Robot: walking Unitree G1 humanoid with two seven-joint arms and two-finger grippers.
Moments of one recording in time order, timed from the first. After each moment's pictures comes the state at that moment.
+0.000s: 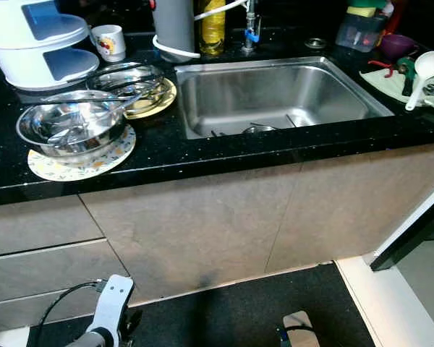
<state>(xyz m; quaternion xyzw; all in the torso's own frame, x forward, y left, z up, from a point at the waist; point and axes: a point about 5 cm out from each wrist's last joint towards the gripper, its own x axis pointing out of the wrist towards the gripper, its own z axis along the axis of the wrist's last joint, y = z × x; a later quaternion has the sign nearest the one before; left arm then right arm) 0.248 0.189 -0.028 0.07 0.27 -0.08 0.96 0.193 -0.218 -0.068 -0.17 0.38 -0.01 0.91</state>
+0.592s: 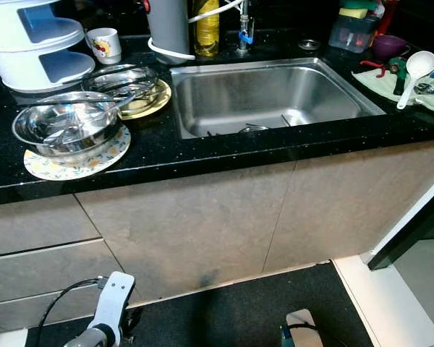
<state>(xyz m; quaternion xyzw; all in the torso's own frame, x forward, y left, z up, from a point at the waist) 0.253 0.186 -0.026 0.08 0.26 -0.08 0.96 0.201 -0.217 -0.063 -0.16 0.36 0.00 0.92</state>
